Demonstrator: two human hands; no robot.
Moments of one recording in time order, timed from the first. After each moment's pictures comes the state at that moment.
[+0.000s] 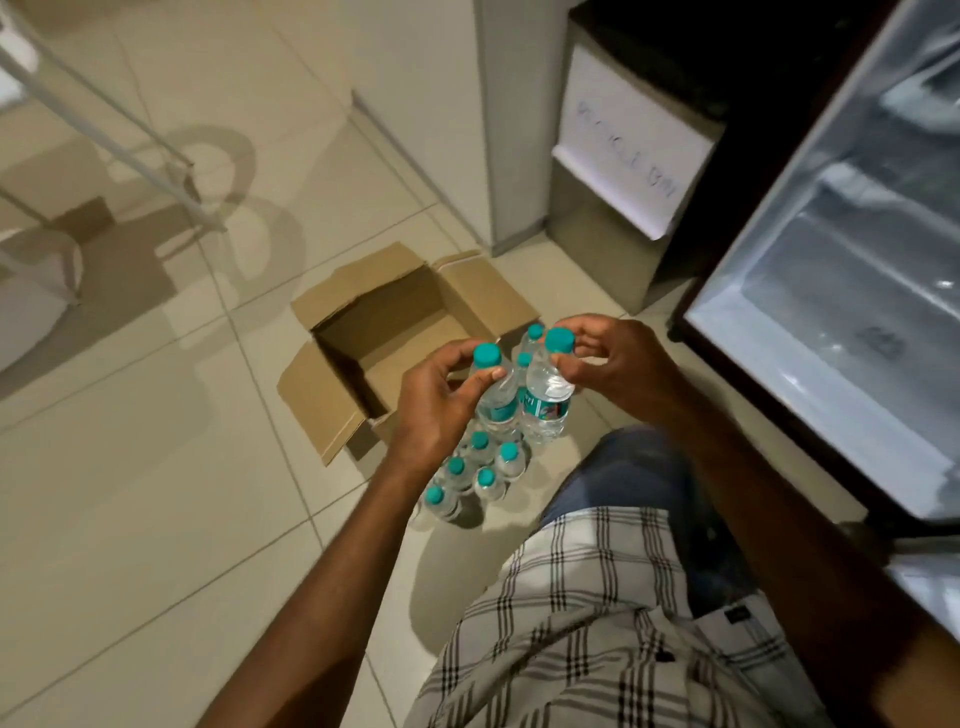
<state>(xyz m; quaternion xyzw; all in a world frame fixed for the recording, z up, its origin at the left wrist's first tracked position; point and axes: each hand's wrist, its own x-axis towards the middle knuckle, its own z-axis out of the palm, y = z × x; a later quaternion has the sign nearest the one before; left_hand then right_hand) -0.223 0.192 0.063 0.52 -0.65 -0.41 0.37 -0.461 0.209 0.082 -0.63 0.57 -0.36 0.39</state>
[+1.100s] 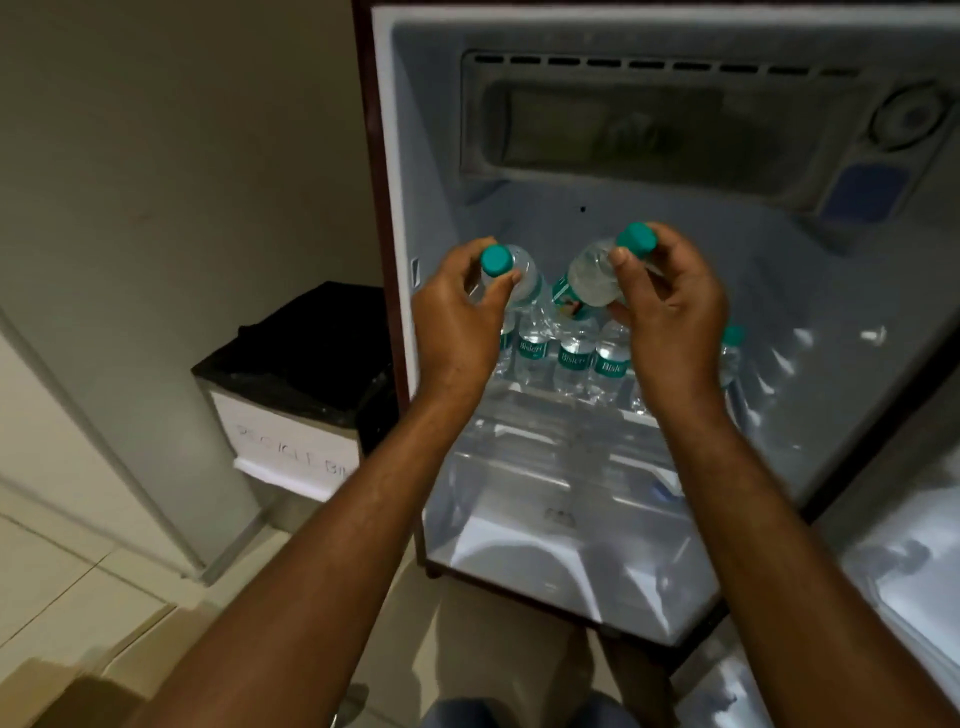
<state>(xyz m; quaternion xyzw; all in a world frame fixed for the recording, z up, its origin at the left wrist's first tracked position) -0.668 0.099 0.319 0.15 -0.68 -0.44 0.56 -0.763 0.242 0.334 -0.32 0.62 -0.71 -0.12</state>
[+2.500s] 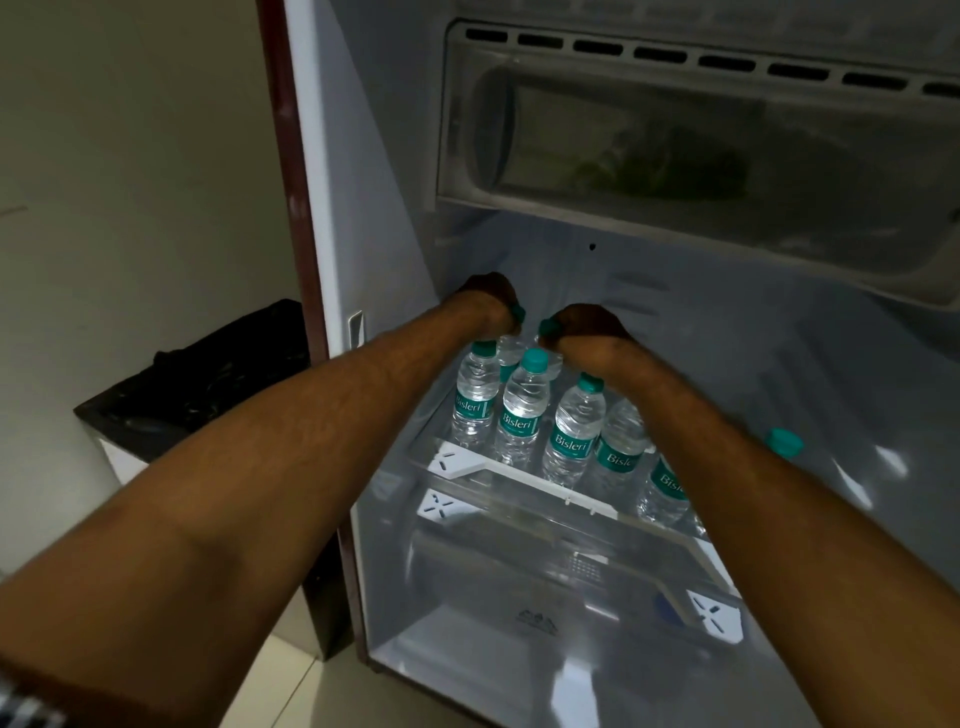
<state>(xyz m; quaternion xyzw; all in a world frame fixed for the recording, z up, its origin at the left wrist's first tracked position) -0.892 -0.056 0.321 0.28 -0.95 -0.16 0.04 -0.967 0.091 0.304 -0.34 0.89 -0.29 0.08</state>
